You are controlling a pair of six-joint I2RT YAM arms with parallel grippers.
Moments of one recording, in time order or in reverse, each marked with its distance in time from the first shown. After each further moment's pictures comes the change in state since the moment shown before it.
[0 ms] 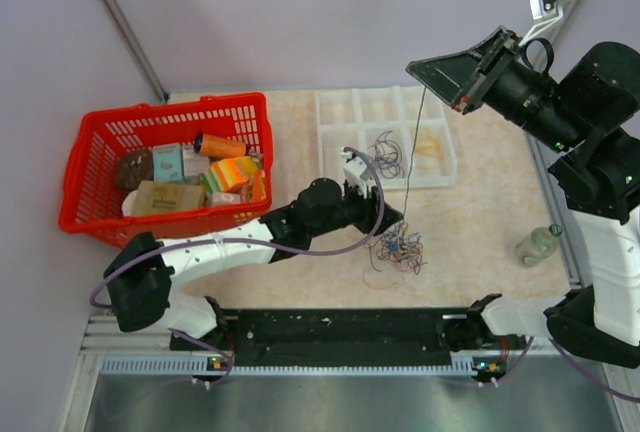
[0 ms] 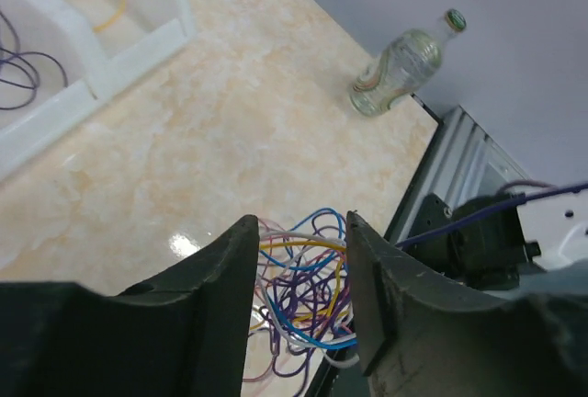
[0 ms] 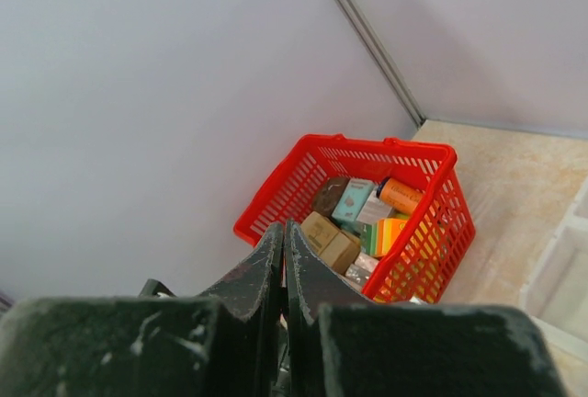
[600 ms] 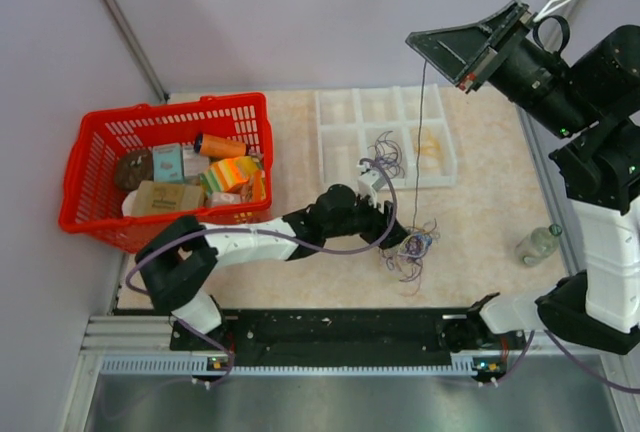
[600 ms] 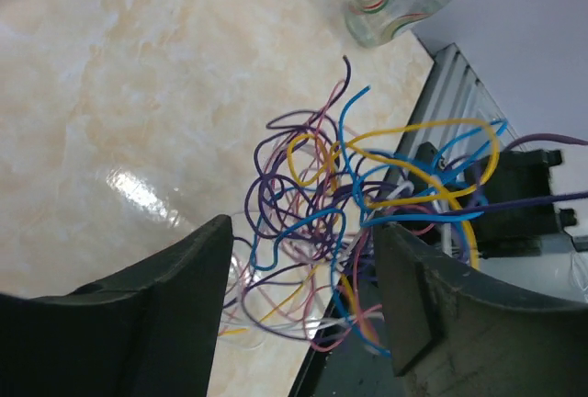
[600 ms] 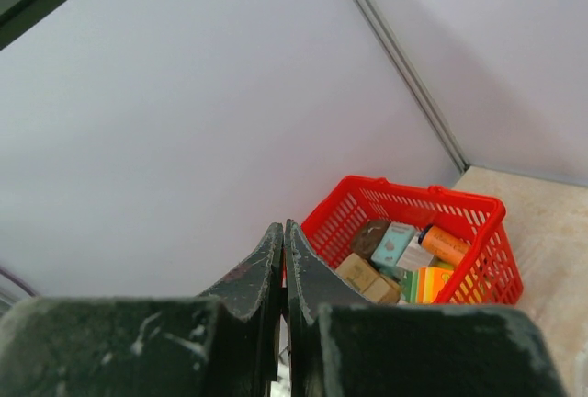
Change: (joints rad) left arm 0.015 0.150 -0.072 0.145 0.185 -0.105; right arm 0.018 0.081 0.154 0.059 -0.005 0.059
